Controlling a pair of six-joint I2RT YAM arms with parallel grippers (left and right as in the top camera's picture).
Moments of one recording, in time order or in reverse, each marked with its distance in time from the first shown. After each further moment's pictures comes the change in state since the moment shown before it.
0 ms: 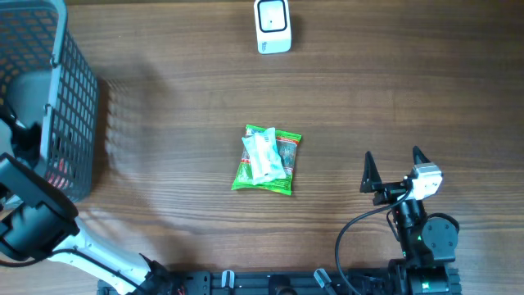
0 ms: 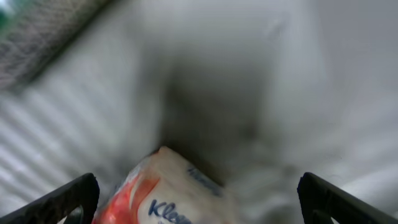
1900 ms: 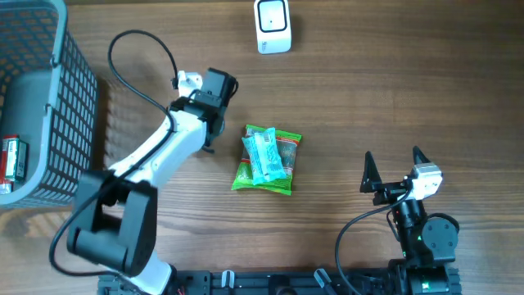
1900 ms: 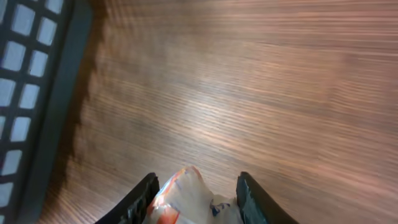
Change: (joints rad) left arm -1.106 -0.271 -0.385 0.351 -0.672 -0.218; right arm 0.000 0.000 0.000 0.000 0.000 0.000
